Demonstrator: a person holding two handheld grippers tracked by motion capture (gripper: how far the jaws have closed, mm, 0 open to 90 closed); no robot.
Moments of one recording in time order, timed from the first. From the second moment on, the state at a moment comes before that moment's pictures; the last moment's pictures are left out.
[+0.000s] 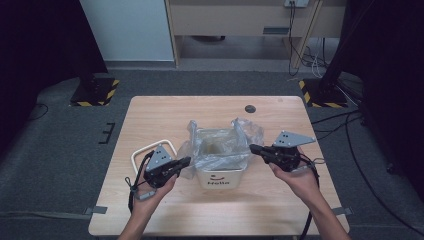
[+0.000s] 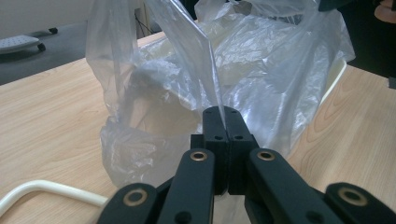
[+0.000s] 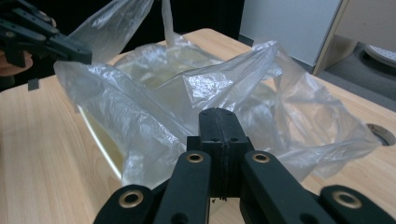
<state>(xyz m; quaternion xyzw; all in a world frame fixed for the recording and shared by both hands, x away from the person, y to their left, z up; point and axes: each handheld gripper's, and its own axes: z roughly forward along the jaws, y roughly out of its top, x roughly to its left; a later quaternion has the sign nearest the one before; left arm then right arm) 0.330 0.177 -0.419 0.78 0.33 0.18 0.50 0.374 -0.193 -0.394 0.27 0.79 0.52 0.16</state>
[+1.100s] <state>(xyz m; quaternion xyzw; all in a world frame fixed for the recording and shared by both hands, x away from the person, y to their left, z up) 0.318 0.166 -0.439 0.78 0.34 0.18 0.49 0.336 -0.187 -0.443 0.27 0.82 0.48 0.14</state>
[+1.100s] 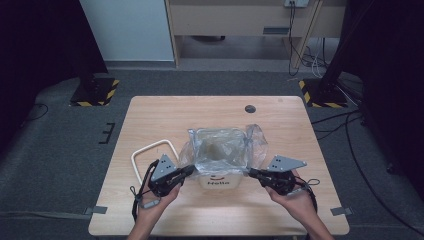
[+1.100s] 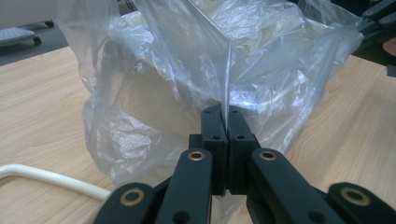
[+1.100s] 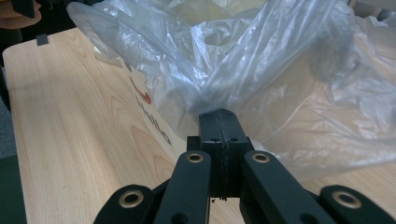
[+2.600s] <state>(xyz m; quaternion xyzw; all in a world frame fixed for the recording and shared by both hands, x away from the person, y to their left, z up) 0.352 0.173 -0.485 0.81 0.40 0.16 0.41 0.362 -0.167 -0.491 0.28 0.86 0.41 0.11</state>
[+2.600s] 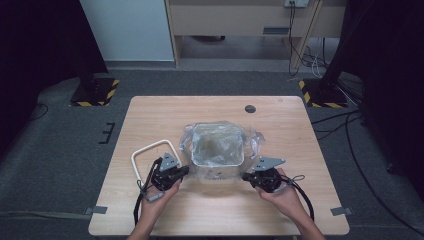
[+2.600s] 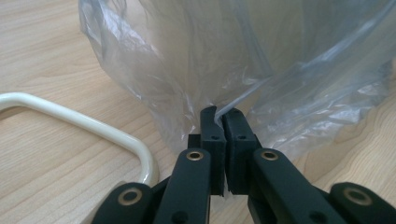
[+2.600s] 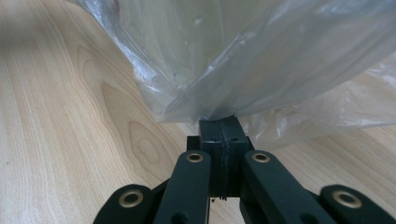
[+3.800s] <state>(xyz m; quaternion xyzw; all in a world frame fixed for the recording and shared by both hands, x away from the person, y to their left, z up) 0.360 0.170 -0.501 0.83 0.38 0.16 0.37 0.366 -0.168 -0.503 0.29 0.87 0.39 0.11</state>
